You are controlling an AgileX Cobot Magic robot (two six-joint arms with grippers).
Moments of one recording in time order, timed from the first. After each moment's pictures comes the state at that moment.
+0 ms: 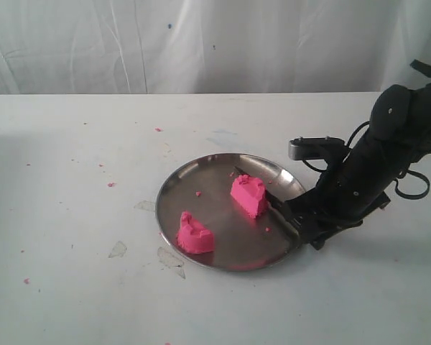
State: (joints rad) left arm -0.42 0.07 -0.20 -0.22 0.52 0.05; right arm 0.23 1.84 -1.06 0.39 0.74 -0.39
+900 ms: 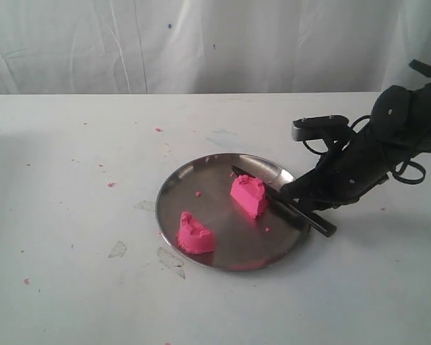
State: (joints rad) left arm -0.42 0.07 -0.20 -0.22 0.52 0.05; right arm 0.23 1.84 -1.06 0.35 0.51 -0.39
